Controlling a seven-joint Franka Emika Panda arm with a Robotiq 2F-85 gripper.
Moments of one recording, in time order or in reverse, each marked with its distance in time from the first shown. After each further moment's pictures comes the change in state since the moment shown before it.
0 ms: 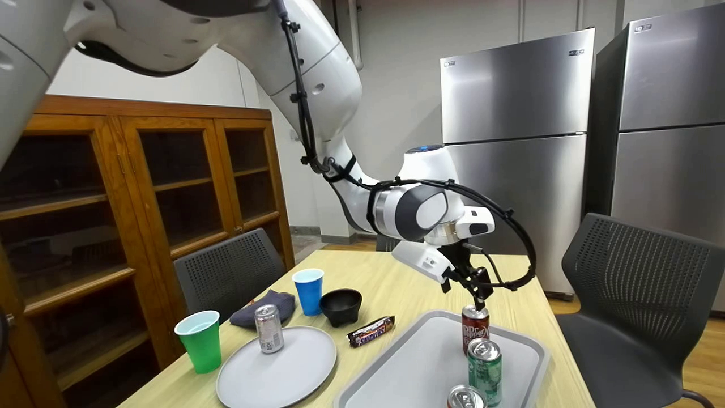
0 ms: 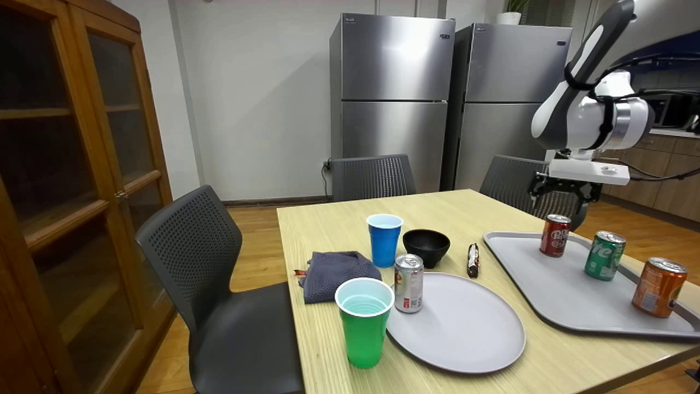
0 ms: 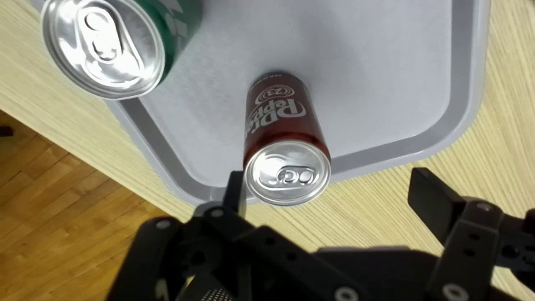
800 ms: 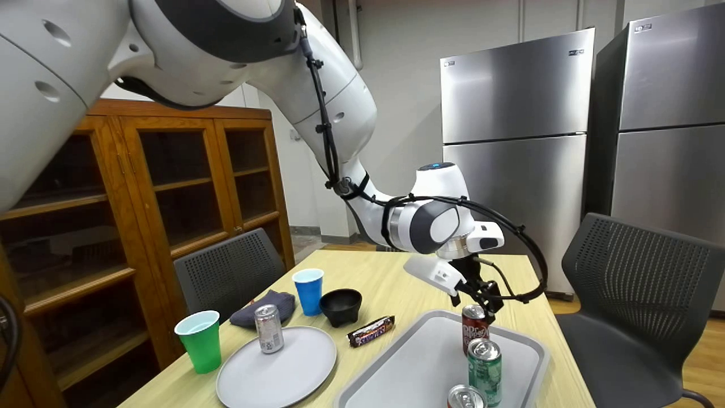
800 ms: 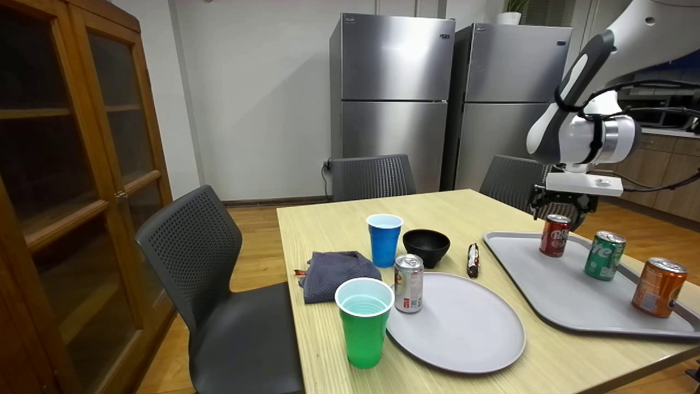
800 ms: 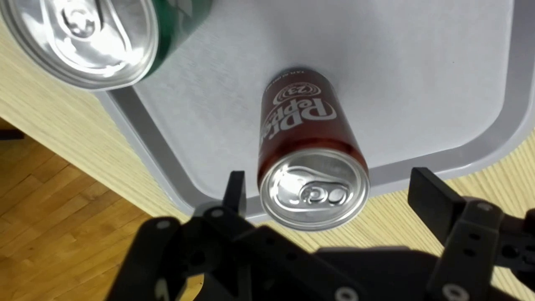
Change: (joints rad) arm -0.001 0.128 -0.022 0.123 -0.001 -0.038 0.001
